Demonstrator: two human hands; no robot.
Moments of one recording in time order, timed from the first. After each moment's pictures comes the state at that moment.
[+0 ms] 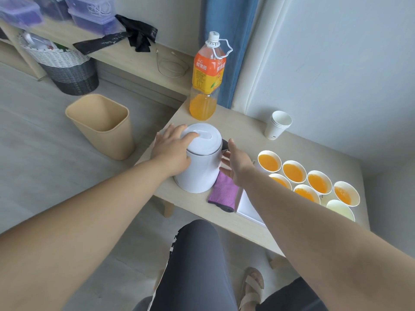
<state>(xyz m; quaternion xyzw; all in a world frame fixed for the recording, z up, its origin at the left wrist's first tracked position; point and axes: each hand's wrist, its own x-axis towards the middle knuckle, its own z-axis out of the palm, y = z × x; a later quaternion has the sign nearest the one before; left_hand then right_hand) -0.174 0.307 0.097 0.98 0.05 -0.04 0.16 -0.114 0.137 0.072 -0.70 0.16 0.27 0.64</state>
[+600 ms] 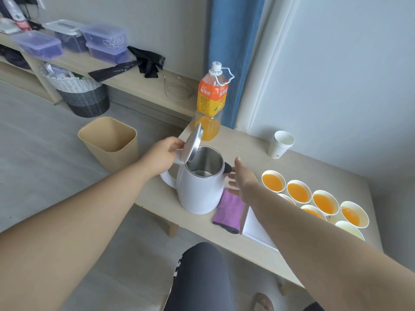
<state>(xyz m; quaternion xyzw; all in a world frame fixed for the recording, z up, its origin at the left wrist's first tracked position) -0.160 0.350 0.121 0.85 0.13 -0.02 0.50 -0.106 0.138 0.085 -0.74 0.17 0.28 0.59</state>
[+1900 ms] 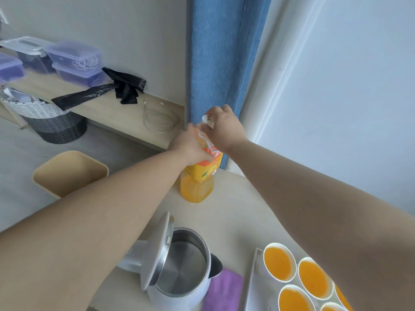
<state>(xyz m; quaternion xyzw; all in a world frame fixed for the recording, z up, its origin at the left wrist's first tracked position) 0.093 0.325 0.149 0.93 0.15 -0.01 0.34 0.135 0.222 0.184 -0.94 -0.23 -0.04 0.26</state>
